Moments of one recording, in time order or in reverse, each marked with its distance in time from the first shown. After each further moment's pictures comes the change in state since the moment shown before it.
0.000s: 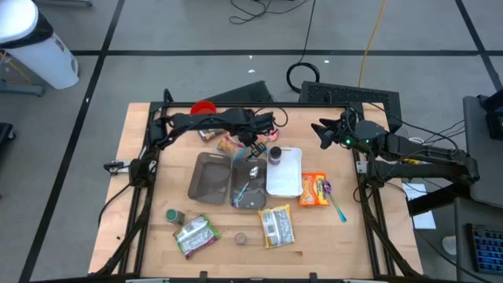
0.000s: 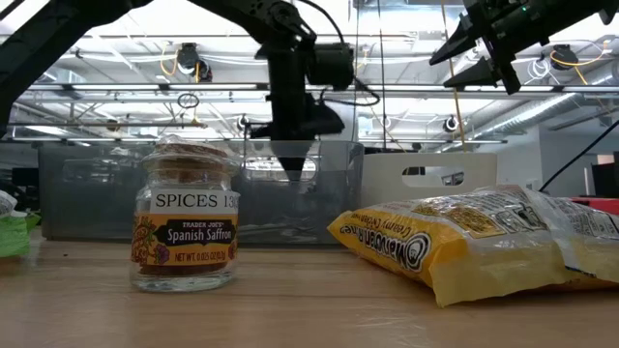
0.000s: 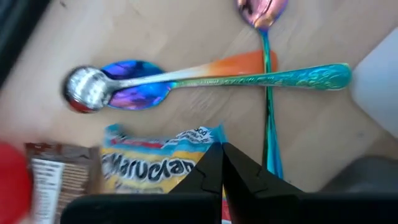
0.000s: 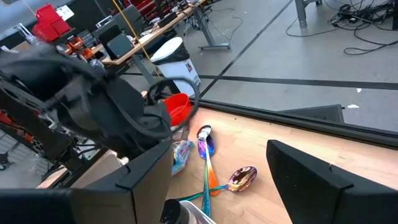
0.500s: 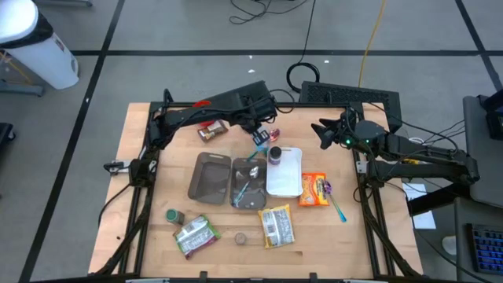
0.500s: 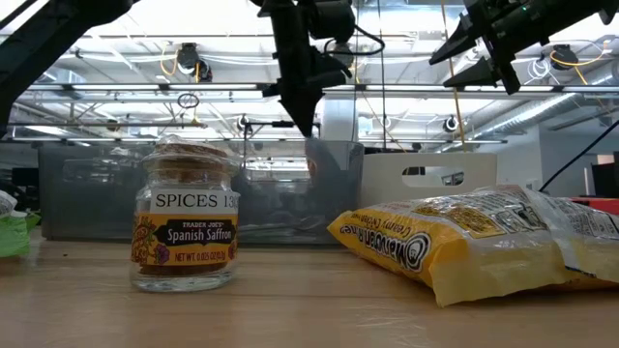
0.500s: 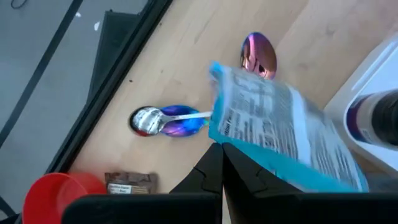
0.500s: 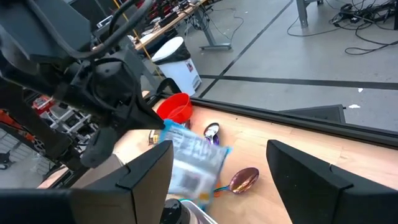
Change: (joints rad) left arm 0.002 -0.002 0.278 -0.163 -0.091 0.116; right arm 0.002 0.000 0.000 0.001 -0.004 0.007
